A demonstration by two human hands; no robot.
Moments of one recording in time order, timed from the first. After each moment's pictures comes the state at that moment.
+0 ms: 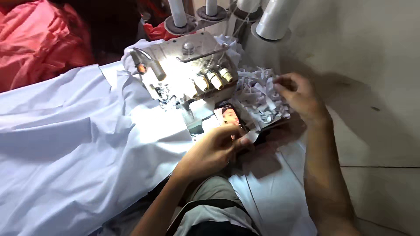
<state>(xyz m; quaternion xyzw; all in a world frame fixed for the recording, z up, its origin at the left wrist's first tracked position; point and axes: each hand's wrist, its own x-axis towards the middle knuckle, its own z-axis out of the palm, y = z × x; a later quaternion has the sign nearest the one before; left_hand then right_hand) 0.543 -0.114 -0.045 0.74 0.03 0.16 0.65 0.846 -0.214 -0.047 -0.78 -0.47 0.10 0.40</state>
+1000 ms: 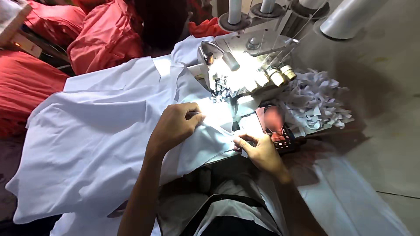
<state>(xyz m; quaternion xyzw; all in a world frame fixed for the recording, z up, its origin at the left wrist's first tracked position) 0.403 -0.026 -0.033 0.88 0.35 0.20 0.25 0.622 -0.185 -0.112 -0.62 -0.53 0.31 0.50</state>
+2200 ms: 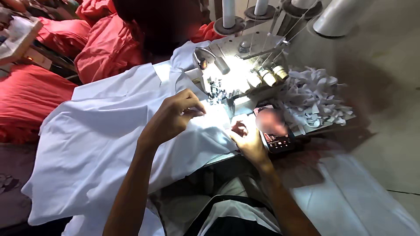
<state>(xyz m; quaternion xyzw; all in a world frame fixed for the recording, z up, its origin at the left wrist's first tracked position) 0.406 -0.005 -0.009 0.93 0.17 0.23 0.22 0.609 -0.152 -0.132 -0.56 -0.48 0.26 0.62</state>
